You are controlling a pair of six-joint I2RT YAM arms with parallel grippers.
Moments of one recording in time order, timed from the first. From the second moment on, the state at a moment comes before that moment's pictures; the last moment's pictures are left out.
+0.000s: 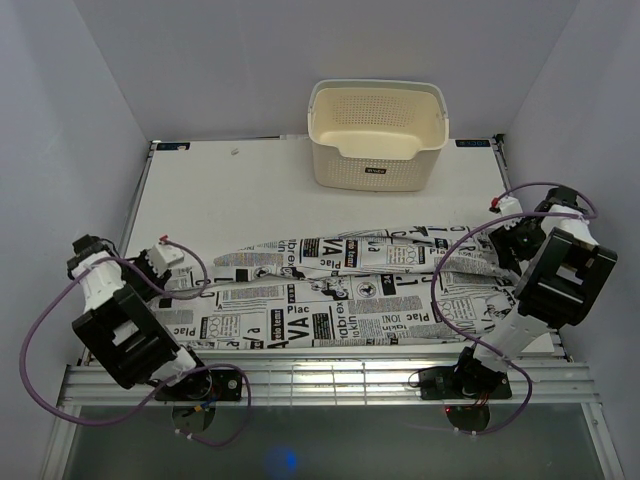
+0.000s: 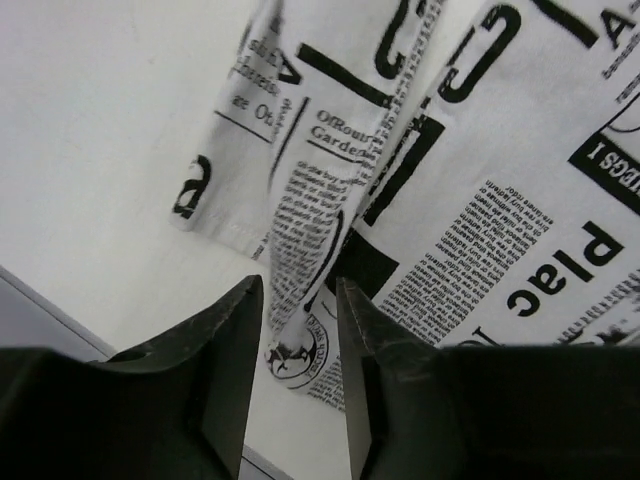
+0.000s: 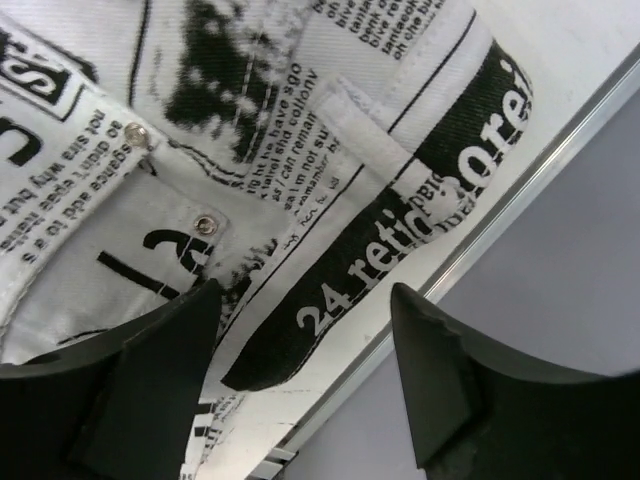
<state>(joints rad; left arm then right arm) 0.71 1.35 0.84 -0.91 0.54 1.69 -0.50 1.76 1.20 -0.75 -0.26 -1.07</state>
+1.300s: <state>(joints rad) 0.71 1.79 1.19 -0.81 0.69 0.92 -0.23 1.72 1.05 -0.61 -0.32 -1.00</state>
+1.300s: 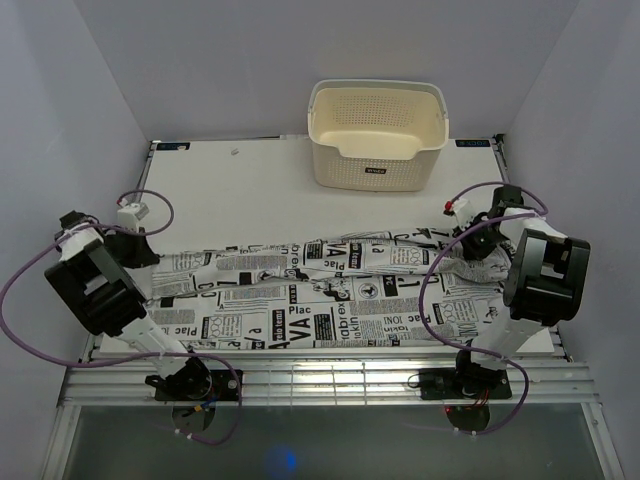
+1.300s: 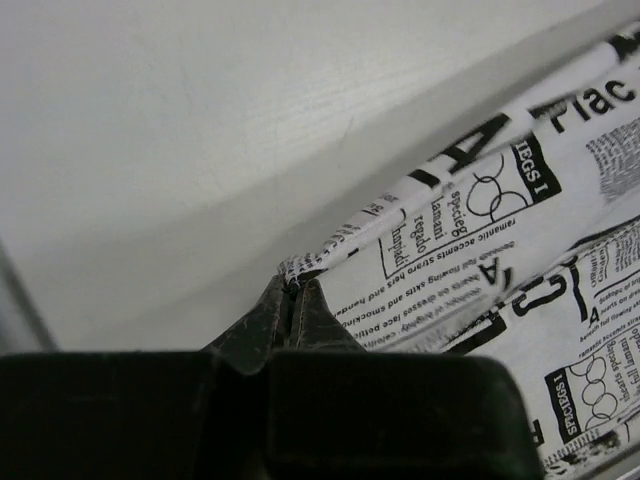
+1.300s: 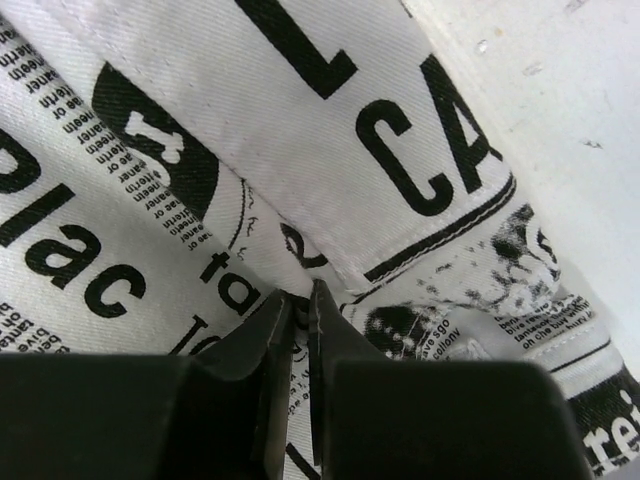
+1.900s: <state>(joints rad) 0.85 1.31 1.00 -0.47 1.02 0.84 -0.33 1.47 1.02 -0.61 -0.43 -1.03</state>
